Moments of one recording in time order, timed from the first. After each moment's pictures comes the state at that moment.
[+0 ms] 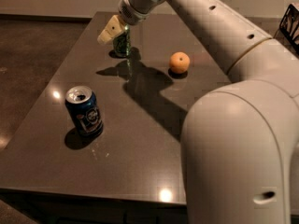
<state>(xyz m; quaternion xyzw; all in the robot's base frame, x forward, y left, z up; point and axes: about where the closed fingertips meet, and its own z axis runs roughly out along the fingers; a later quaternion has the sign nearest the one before) 0.776 0.084 0.932 -0.44 0.82 0.12 0.35</state>
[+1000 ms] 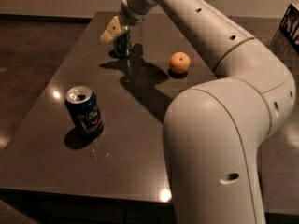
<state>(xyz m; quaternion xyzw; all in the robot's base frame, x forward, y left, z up) 0.809 0.080 0.916 -0.40 0.84 0.09 0.34</state>
